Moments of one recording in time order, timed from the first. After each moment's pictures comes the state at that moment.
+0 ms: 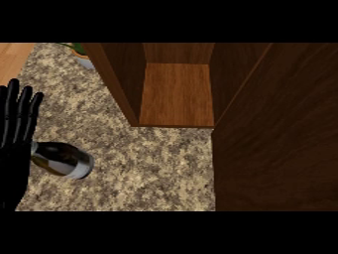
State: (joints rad) left arm 0.01 0.09 -0.02 -2.10 -0.01 0.03 0.03; right arm 0.00 -0.06 -0.01 -2.10 0.04 0.01 -0.01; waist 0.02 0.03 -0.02
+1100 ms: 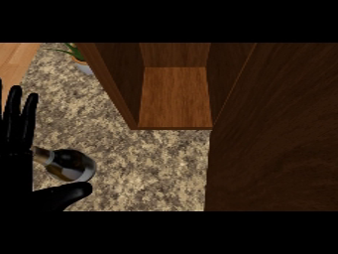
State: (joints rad) left arm -0.07 0.00 -0.14 -2.26 0.05 0.47 0.40; right arm 0.18 -0.14 0.08 -2.39 -0.24 0.20 0.29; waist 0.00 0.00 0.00
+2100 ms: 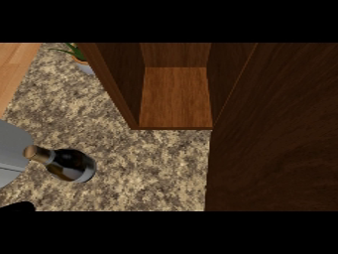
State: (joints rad) left arm -0.10 0.07 -0.07 -2.45 -0.09 0.58 0.72; right arm 0.05 -0.14 0.08 -2.42 -0.21 0.12 0.46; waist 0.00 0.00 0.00
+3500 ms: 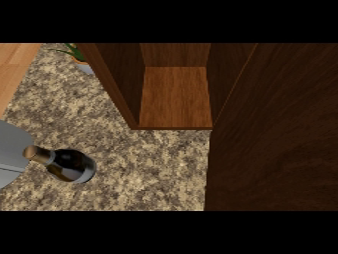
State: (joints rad) left arm 0.16 0.04 0.30 -2.28 0.31 0.30 0.48; right arm -0.01 -0.15 0.05 -2.44 -0.19 0.11 0.53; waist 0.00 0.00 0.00
